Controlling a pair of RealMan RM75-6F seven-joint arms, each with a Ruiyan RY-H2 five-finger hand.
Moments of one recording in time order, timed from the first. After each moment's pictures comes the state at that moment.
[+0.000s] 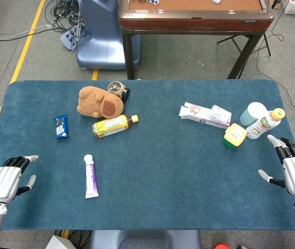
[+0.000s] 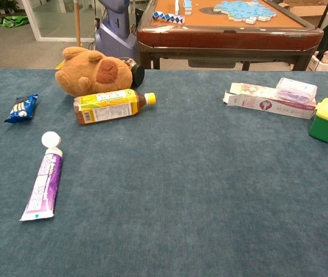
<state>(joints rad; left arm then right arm) -0.20 -1.16 -0.07 -1.56 1.52 1.38 0.02 0.11 -1.05 0.13 -1.67 -1.50 1.51 -0.05</state>
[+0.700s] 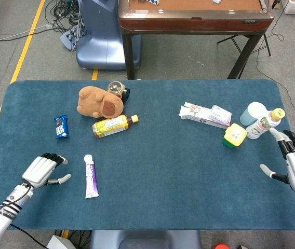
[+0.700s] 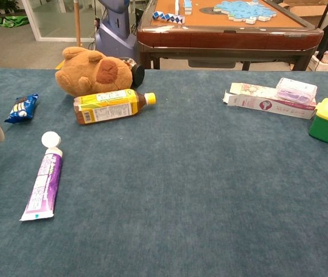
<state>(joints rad) -0.45 -1.25 -0.02 -1.38 1.57 1.02 -0.01 0.12 -0.97 0.15 -1.76 -1.51 1.53 -0.09</state>
